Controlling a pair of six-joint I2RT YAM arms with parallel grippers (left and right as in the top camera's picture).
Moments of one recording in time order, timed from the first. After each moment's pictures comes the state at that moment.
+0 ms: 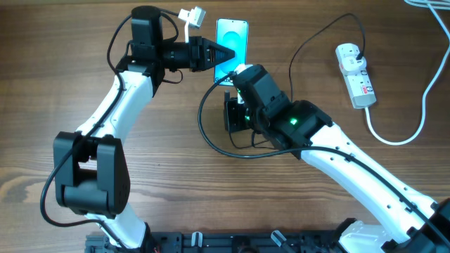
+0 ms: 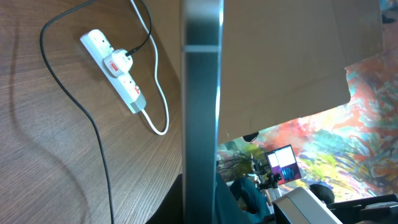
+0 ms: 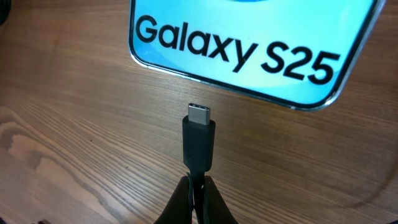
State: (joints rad) left arm -0.16 1.85 1.34 0.03 1.31 -0.65; right arm 0.72 1.49 1.29 -0.66 -0.06 0.52
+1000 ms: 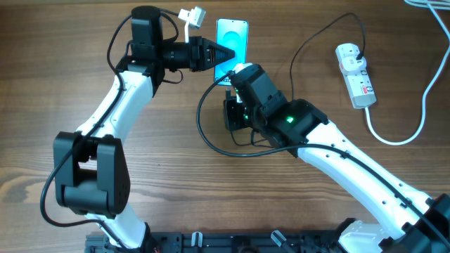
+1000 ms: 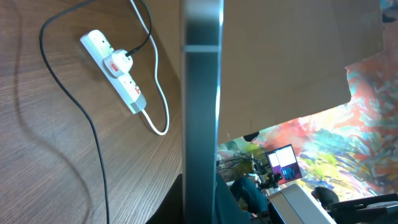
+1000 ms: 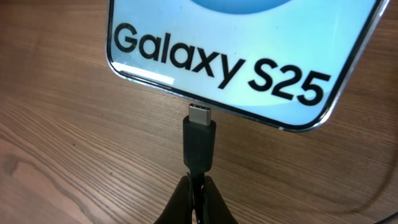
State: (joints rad) left arm -0.16 1.85 1.34 0.03 1.31 -0.65; right arm 0.72 1.52 1.29 -0.65 -0.02 0.49
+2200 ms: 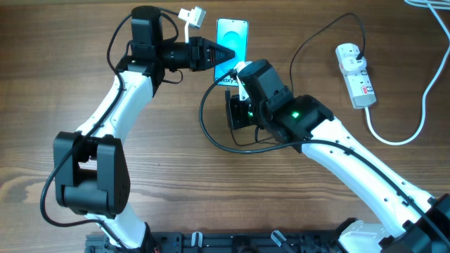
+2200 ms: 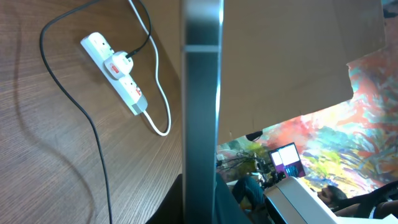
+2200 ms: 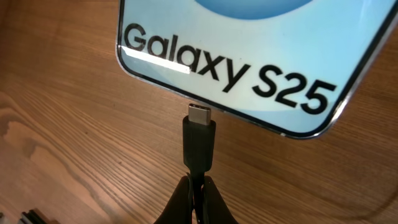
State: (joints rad) left arm -0.16 1.85 1.34 0.03 1.31 -0.63; right arm 0.68 1.52 1.29 -0.65 -0.13 0.43
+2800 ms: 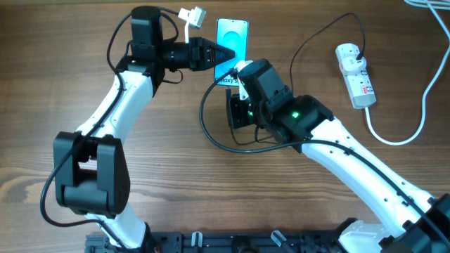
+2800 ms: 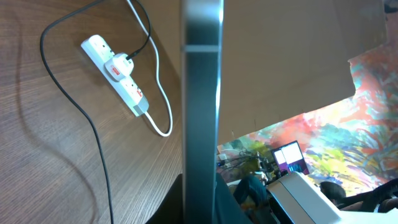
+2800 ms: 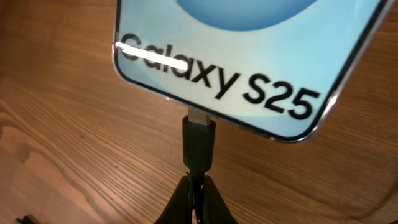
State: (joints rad) left arm -0.16 1.85 1.34 0.03 1.31 -0.60; right arm 0.68 1.52 1.29 -0.65 -0.10 0.43
